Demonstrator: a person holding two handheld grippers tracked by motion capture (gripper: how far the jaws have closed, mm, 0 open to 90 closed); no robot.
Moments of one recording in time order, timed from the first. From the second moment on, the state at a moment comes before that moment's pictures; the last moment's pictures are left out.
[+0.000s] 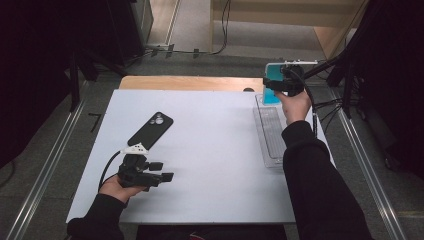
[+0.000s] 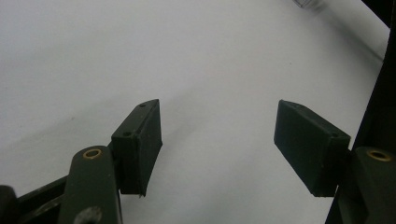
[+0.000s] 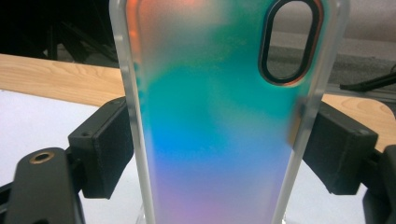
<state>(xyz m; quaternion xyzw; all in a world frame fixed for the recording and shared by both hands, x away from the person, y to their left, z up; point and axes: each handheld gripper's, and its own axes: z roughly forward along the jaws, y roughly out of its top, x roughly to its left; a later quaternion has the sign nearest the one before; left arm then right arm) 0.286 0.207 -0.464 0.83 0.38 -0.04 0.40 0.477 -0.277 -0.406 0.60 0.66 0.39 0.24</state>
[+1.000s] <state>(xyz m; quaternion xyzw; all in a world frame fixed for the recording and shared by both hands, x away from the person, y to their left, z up) 0.286 0.207 -0.464 0.84 0.38 -0.04 0.39 0.488 -0.268 -0.446 0.62 0.66 0.36 0.22</state>
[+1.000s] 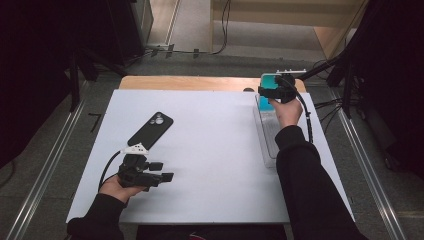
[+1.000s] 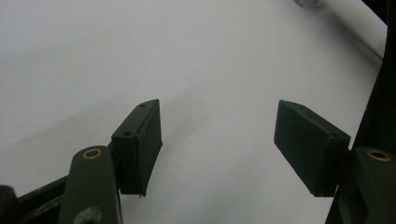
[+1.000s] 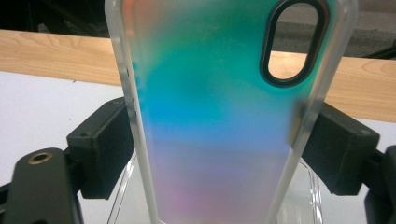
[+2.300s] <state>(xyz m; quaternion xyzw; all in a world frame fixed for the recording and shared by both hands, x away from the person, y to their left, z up) 0.290 0.205 -0.464 0.83 0.39 -0.04 0.39 0.459 -0.278 -0.424 0.60 0.68 0.38 0.19</state>
